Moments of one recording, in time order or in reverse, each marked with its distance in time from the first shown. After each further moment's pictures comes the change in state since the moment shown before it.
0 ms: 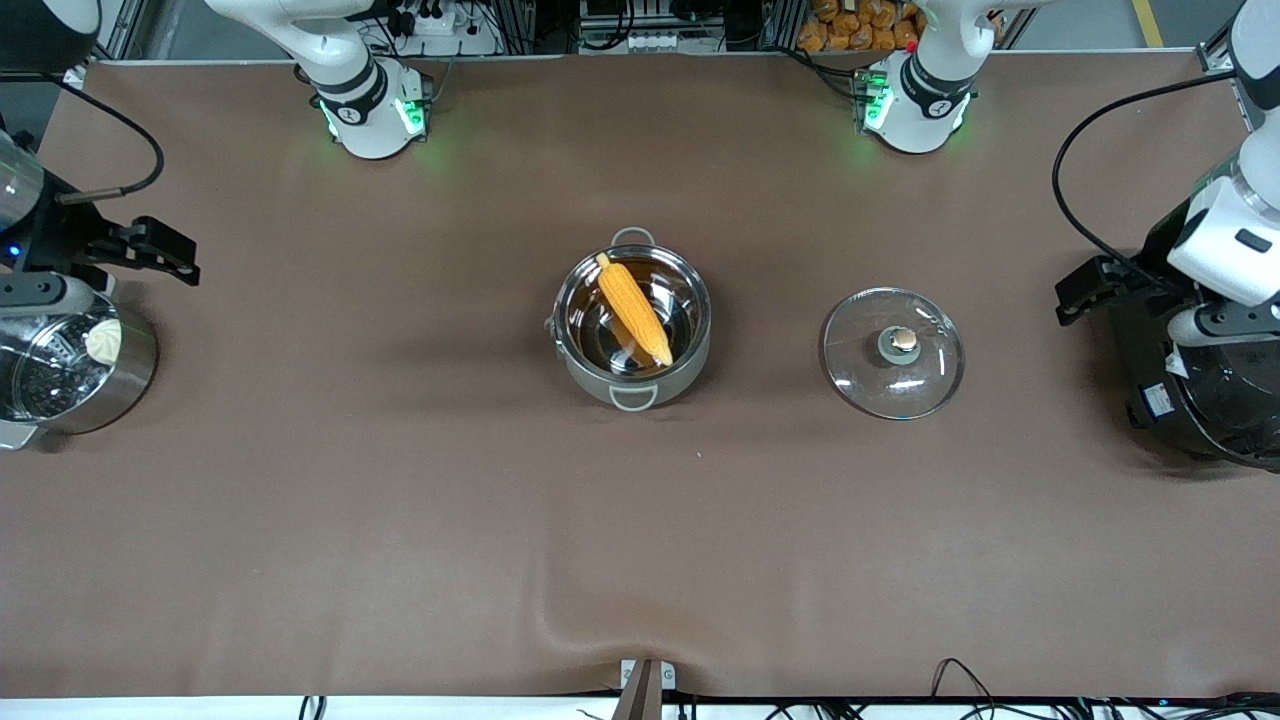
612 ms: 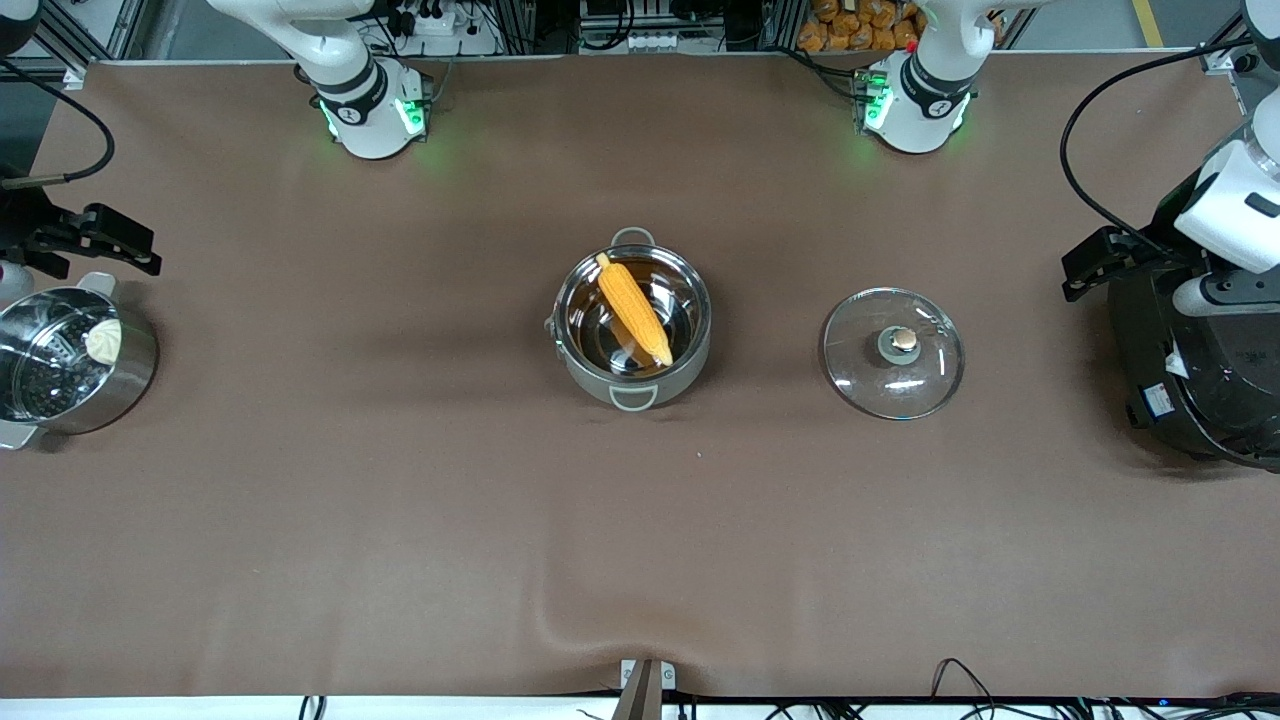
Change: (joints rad) left arm 0.000 -0.037 -0.002 -0.007 0.000 -0.022 0.017; right arm -0.055 -0.020 -0.009 -0.013 0.016 -0.003 -0.028
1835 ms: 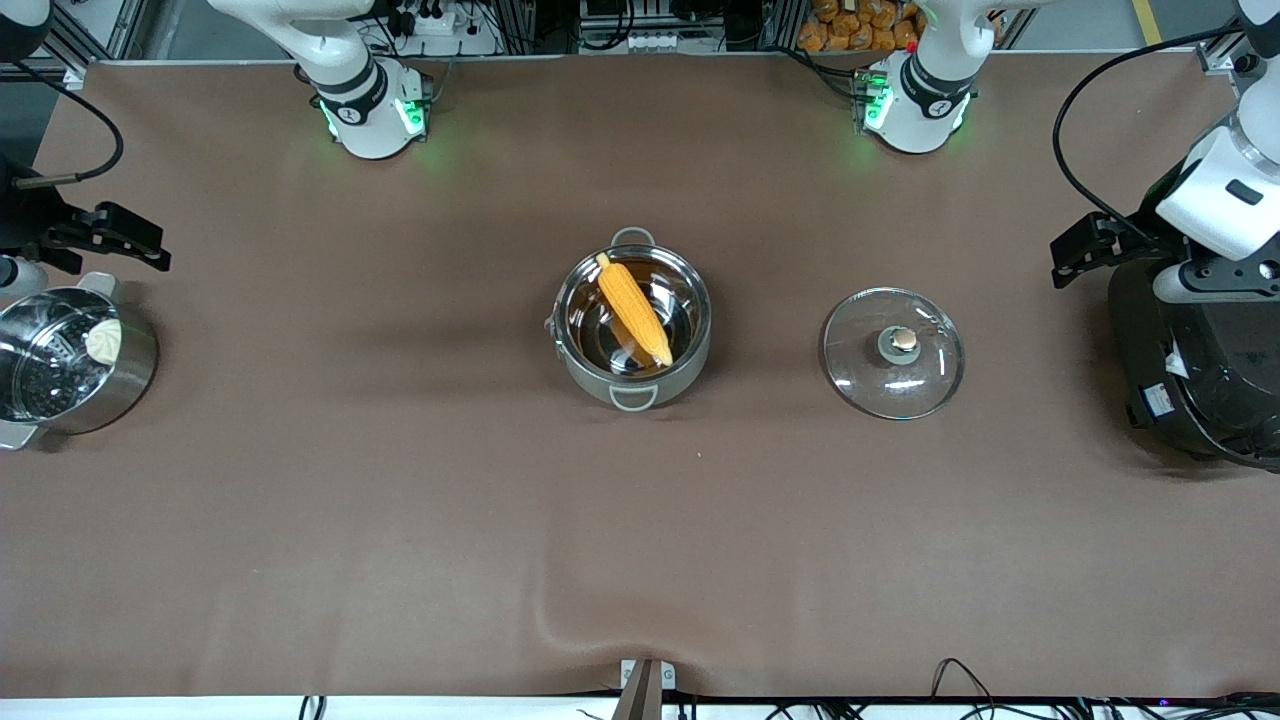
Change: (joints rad) left arm -0.008 -0.008 -0.011 0.002 -0.010 -0.046 0.014; right arm -0.005 -0.037 -0.003 -0.080 0.012 0.030 0.000
